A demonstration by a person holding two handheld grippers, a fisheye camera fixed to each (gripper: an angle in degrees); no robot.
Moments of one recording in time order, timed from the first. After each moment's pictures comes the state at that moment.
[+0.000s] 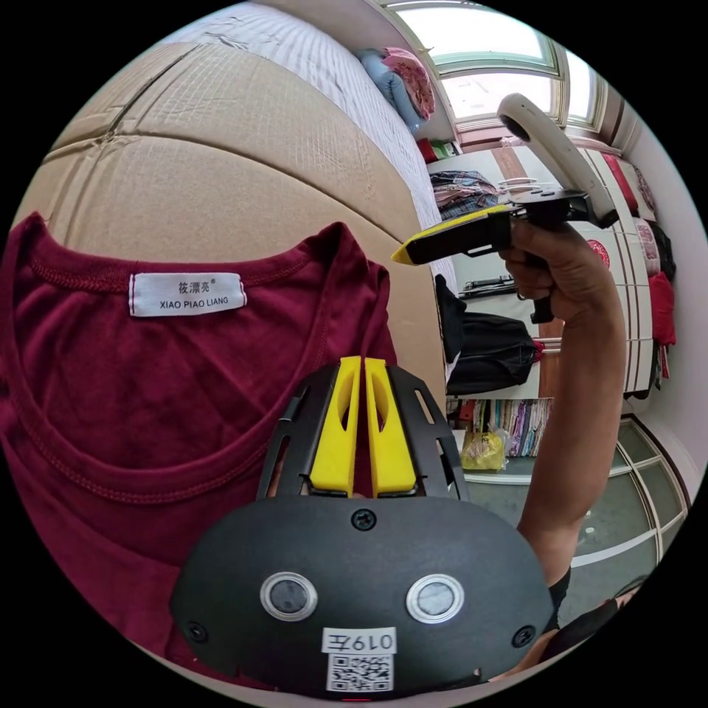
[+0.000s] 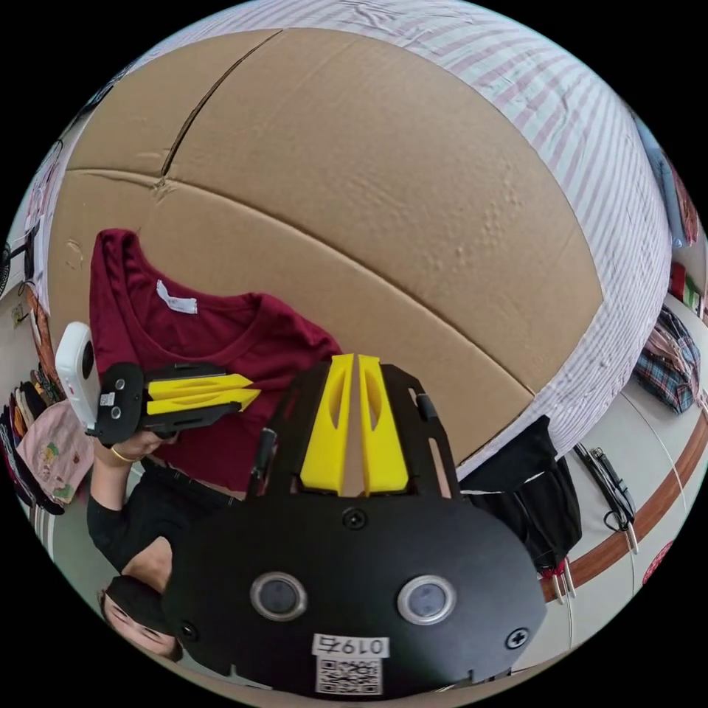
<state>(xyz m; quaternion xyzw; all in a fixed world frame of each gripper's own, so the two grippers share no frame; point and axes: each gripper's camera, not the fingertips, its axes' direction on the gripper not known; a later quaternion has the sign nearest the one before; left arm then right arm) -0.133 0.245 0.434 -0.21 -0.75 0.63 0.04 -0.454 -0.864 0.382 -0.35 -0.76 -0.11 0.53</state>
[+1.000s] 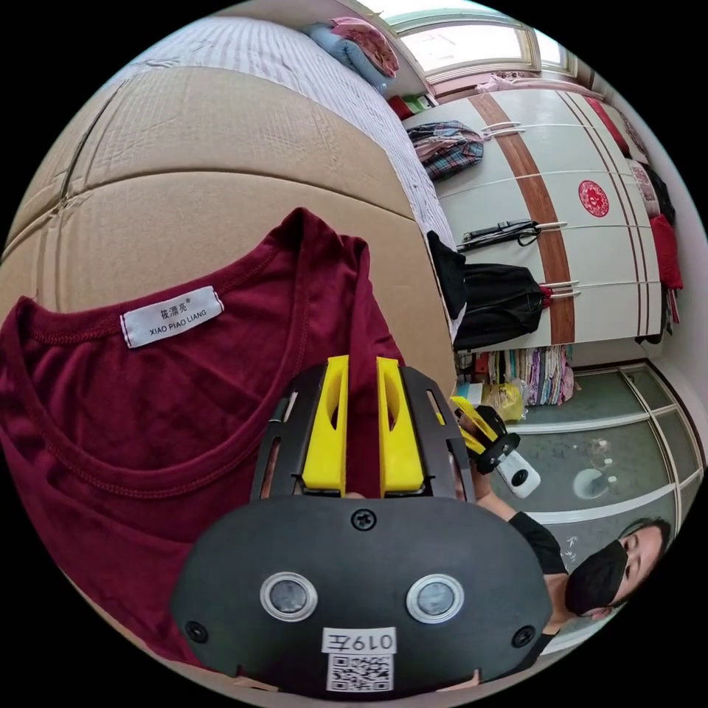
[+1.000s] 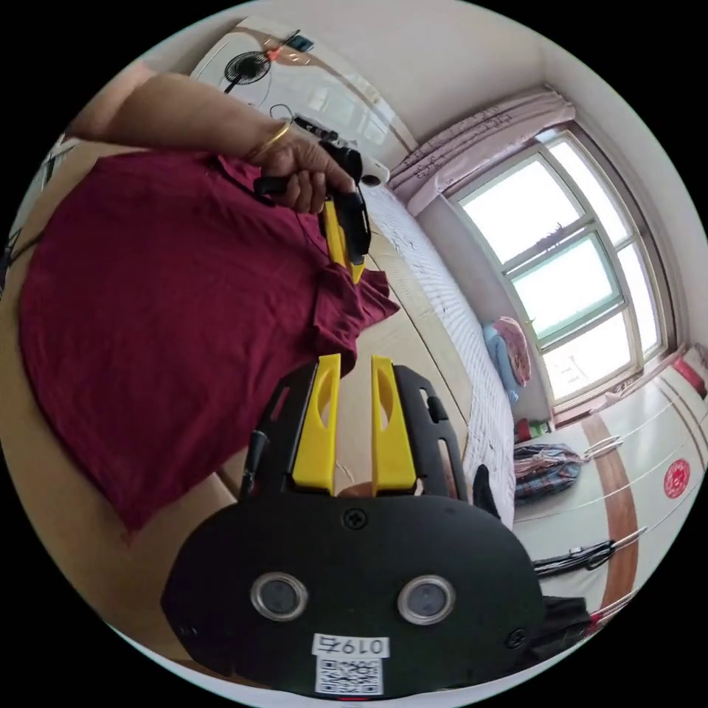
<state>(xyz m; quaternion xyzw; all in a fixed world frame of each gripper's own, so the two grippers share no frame) -0.141 0.291 0.449 -0.25 -0.77 0.58 -0.05 -0.650 -0.080 -0.069 0.15 -0.52 0.10 0.83</state>
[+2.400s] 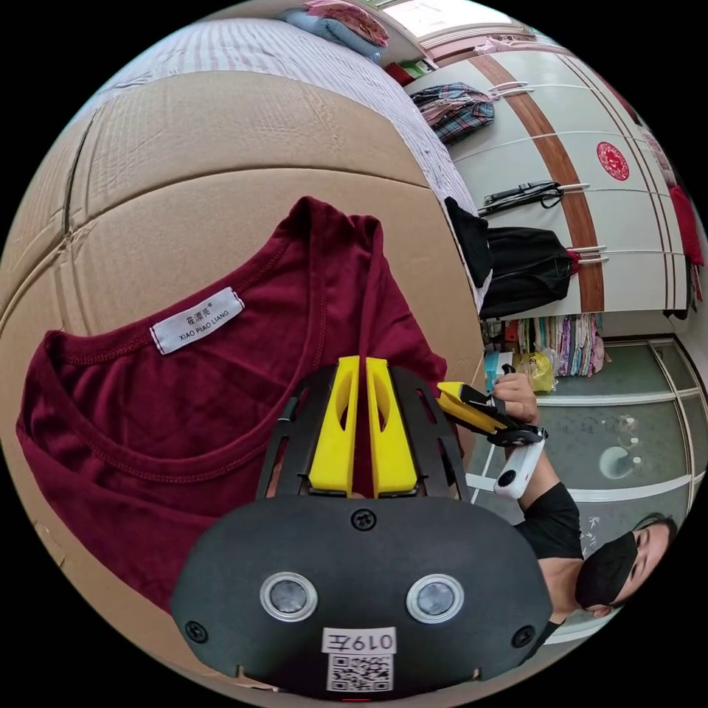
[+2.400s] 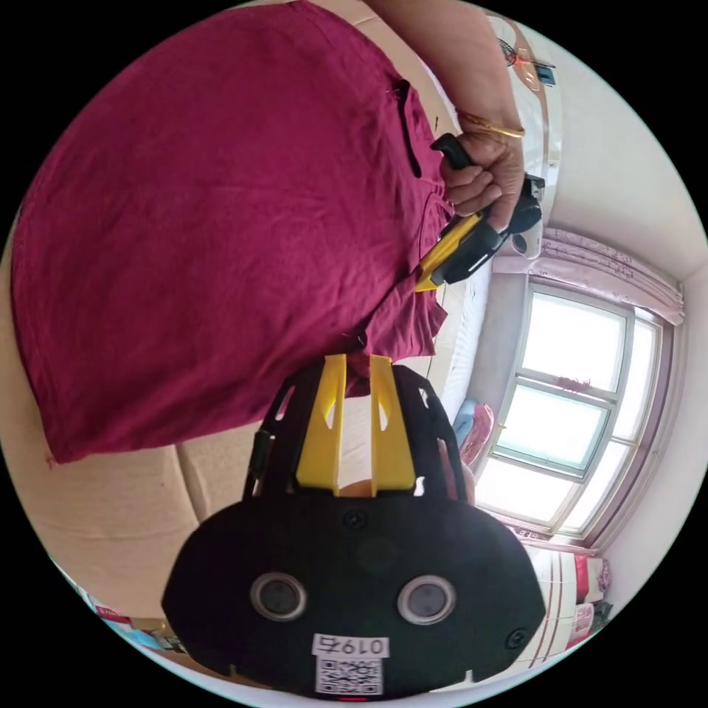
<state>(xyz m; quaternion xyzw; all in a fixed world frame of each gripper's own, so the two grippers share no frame) -0.136 0.279 0.393 -0.22 -0.79 0.55 -0.13 -0.985 0.191 -0.084 0.26 -0.45 -0.17 0.84</state>
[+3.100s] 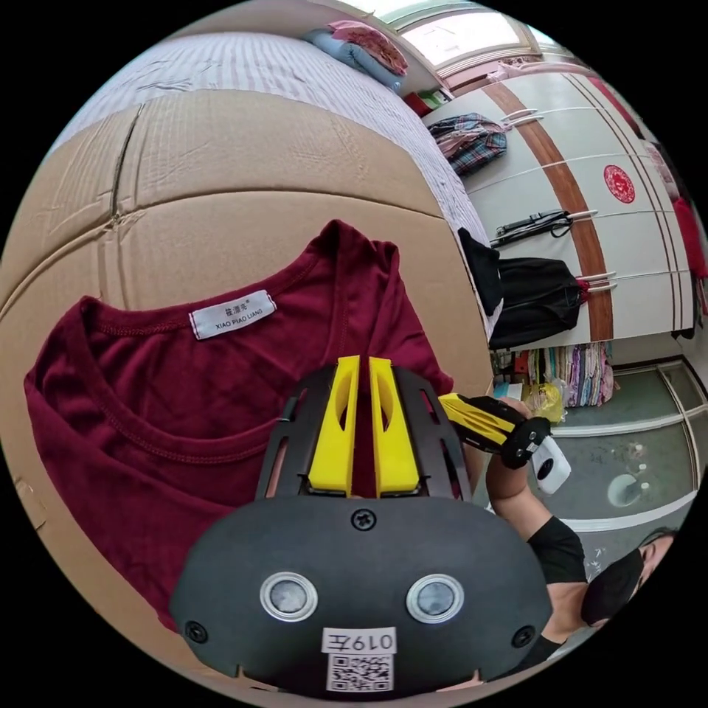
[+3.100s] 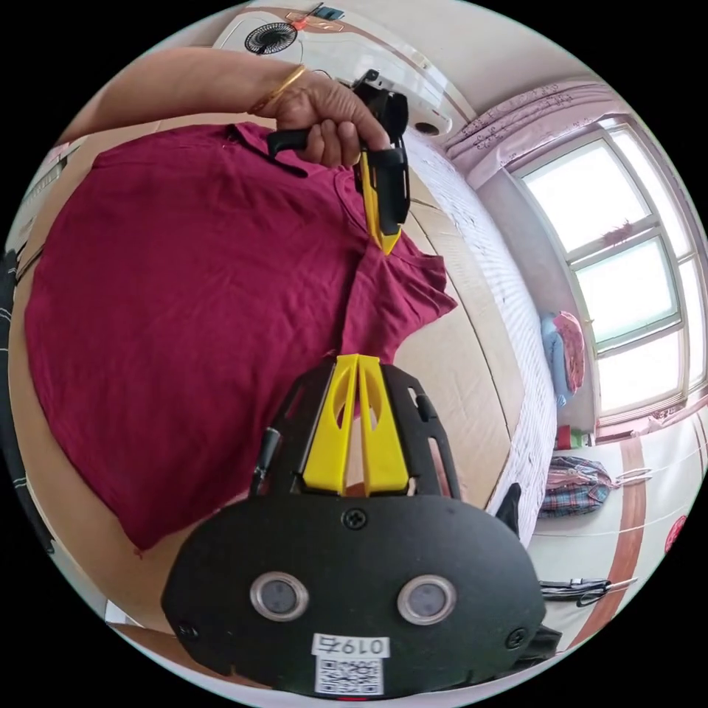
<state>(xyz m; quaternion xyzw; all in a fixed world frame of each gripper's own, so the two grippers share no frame) -0.097 0.232 0.265 -0.21 -0.75 0.61 -0.11 -0.970 0.186 -0.006 0.12 -0.63 0.04 0.77</state>
